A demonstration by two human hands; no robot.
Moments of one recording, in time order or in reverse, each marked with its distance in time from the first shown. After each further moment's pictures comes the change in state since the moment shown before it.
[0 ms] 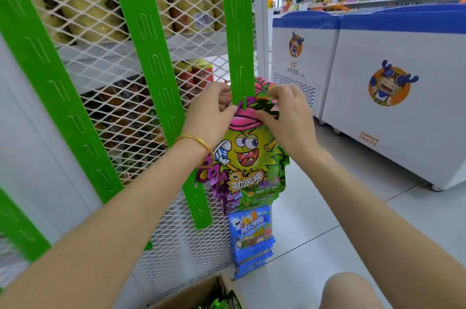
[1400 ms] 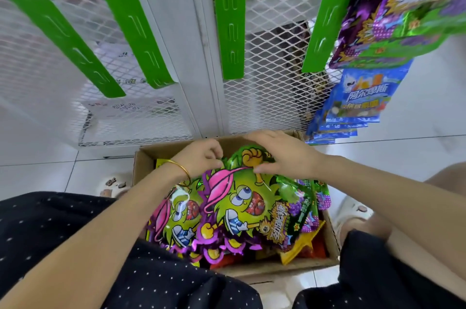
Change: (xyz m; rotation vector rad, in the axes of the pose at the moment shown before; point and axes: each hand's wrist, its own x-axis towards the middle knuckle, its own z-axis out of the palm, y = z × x) left_hand -0.328 -0.285 0.002 -0.062 -0.608 -0.743; right_hand -0.291 -0.052 0.180 0.143 -1.362 -0.392
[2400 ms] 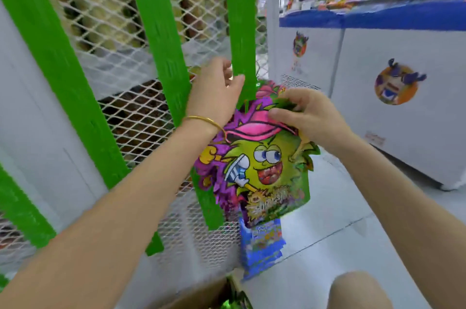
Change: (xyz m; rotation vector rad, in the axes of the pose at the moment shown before) left_hand -0.001 0.450 -0.117 -0.037 0.718 0.839; right_hand -0.172 0.013 -0.328 0.427 1.099 0.105
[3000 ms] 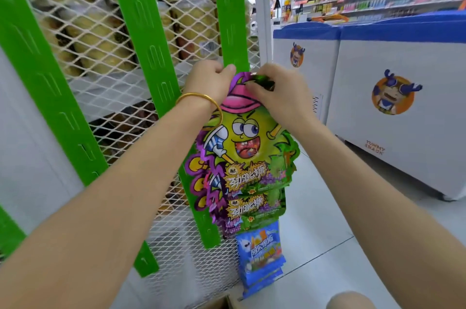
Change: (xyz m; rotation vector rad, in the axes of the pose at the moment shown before) left_hand 0.042 0.017 -0.004 0.035 -0.055 -0.174; right_hand 0.063 -0.020 0.011 -0.412 0.314 -0.138
